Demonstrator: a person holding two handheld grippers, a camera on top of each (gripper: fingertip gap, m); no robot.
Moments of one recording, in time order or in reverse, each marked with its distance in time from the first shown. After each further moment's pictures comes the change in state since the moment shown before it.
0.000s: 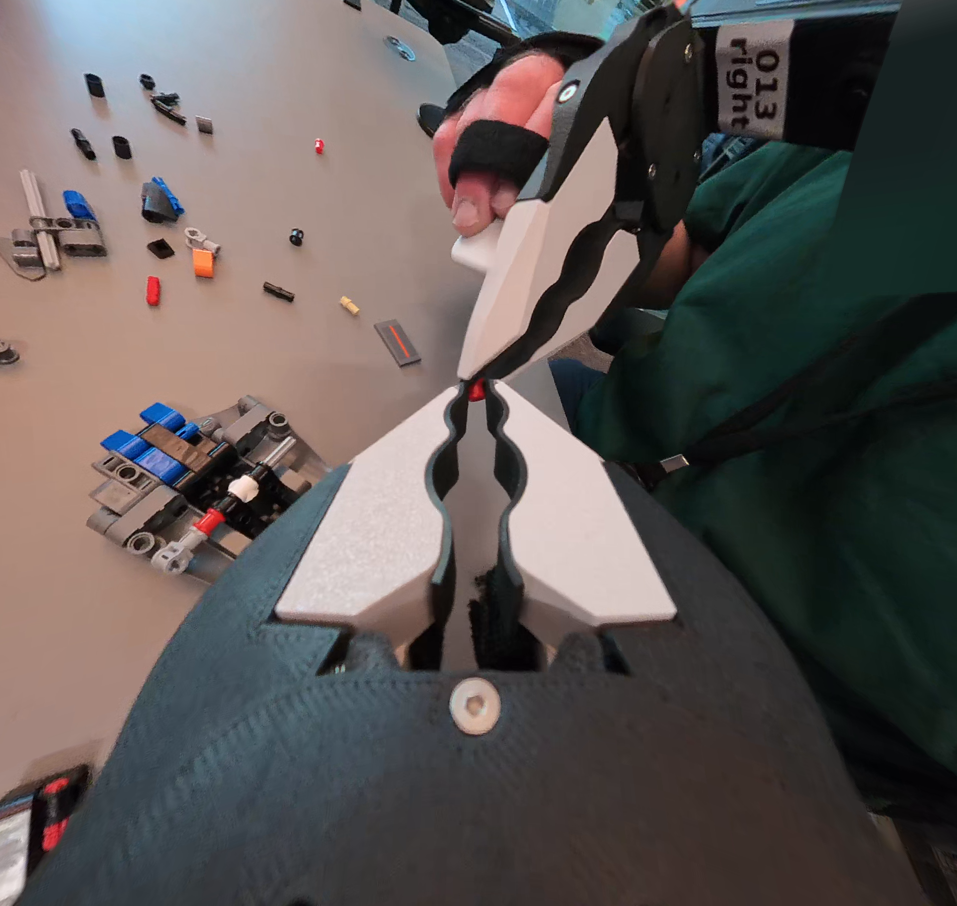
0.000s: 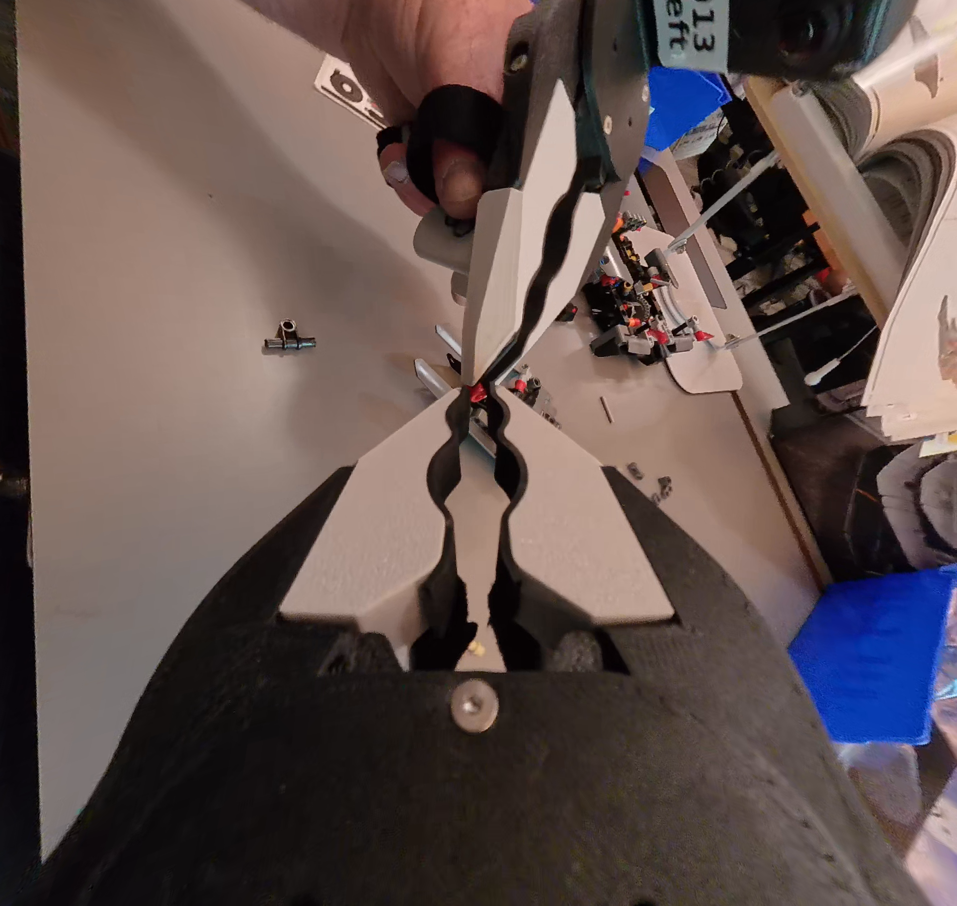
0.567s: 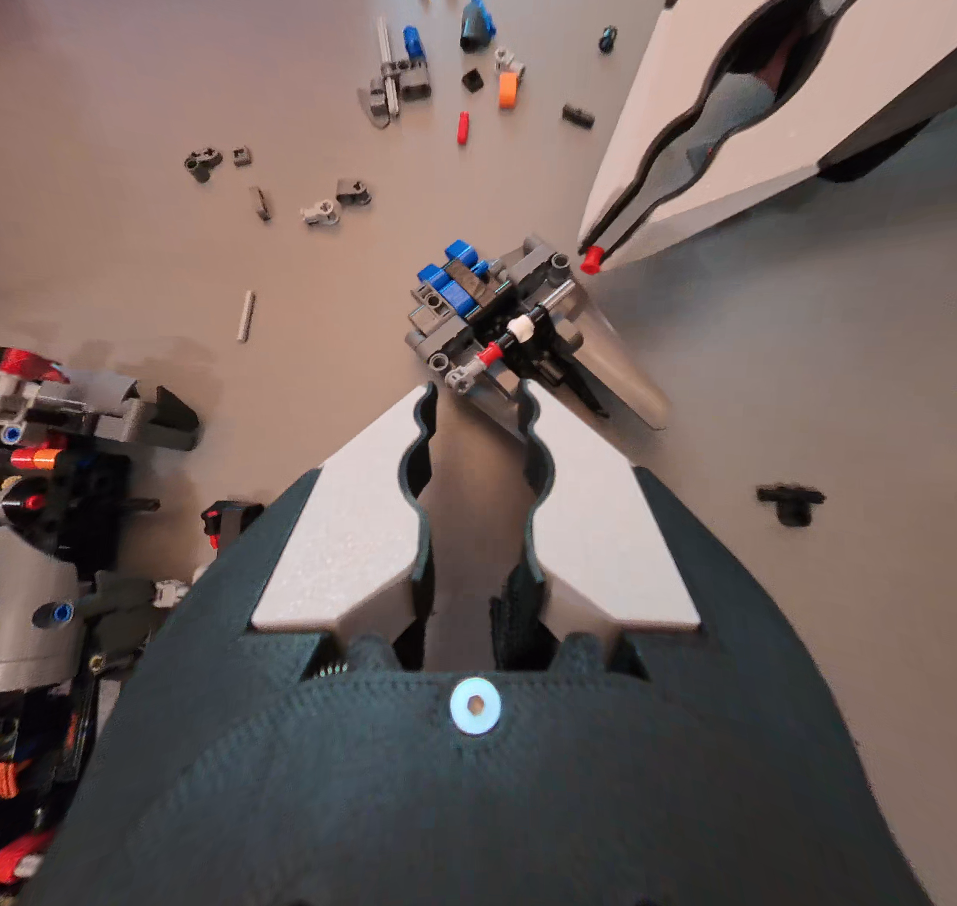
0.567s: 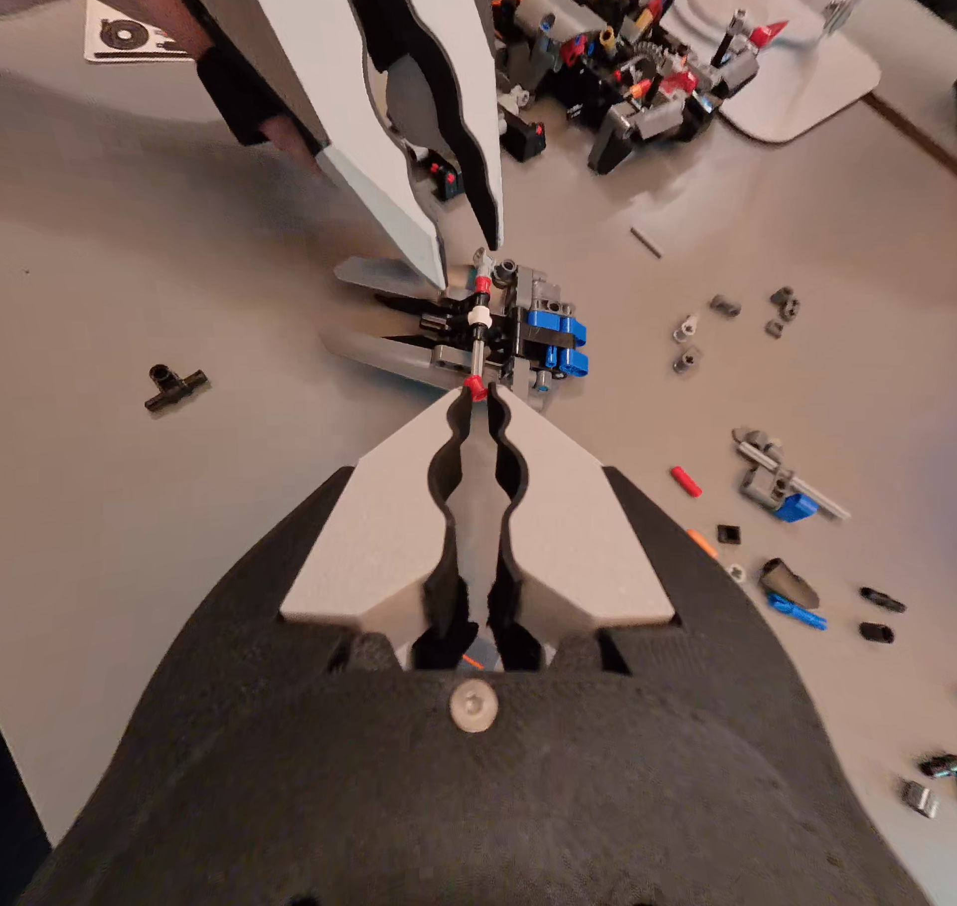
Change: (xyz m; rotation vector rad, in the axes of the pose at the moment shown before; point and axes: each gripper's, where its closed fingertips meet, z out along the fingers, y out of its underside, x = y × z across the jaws) left arm -0.101 0.047 -0.044 -0.244 -0.592 0.184; right arm 0.013 0.062 0.044 -0.196 0.006 0.538
